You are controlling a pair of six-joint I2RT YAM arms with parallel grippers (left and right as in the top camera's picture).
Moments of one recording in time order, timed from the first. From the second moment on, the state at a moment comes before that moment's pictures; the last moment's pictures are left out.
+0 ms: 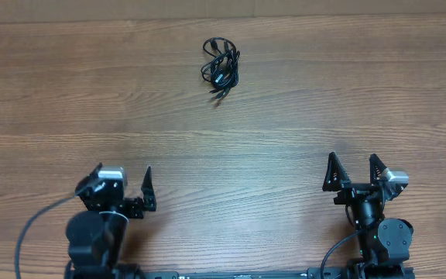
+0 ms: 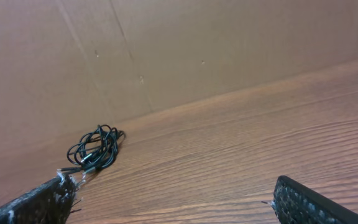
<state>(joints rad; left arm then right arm) 0.01 0.25 0.40 -0.48 0.05 0.02 0.05 0.01 0.02 -0.04 -0.01 0.30</state>
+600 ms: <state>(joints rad) 0.00 0.99 1.11 -0.86 0.14 0.03 0.05 0.01 0.02 -0.04 -0.01 0.30</state>
